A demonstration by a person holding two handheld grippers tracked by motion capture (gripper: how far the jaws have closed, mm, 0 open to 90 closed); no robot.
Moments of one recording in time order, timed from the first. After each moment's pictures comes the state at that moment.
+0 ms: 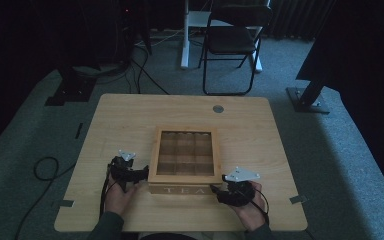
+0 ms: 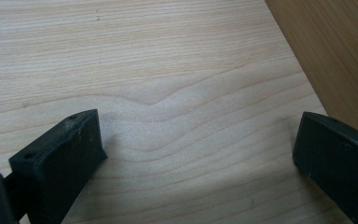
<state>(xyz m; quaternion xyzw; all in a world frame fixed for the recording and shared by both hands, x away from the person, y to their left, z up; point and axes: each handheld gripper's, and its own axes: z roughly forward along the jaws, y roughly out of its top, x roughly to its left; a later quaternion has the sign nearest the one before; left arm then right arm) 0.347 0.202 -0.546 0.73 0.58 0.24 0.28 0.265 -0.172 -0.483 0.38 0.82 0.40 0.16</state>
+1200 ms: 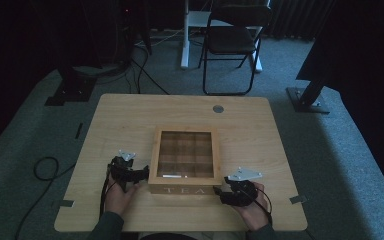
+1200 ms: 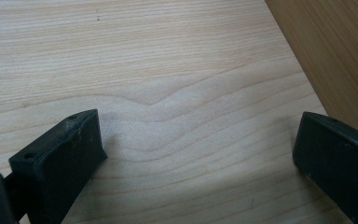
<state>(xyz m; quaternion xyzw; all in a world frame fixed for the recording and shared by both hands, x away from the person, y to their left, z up) 0.347 0.202 -0.546 0.73 0.58 0.24 0.28 0.268 -0.183 -0.490 0.40 0.82 0.38 0.14</state>
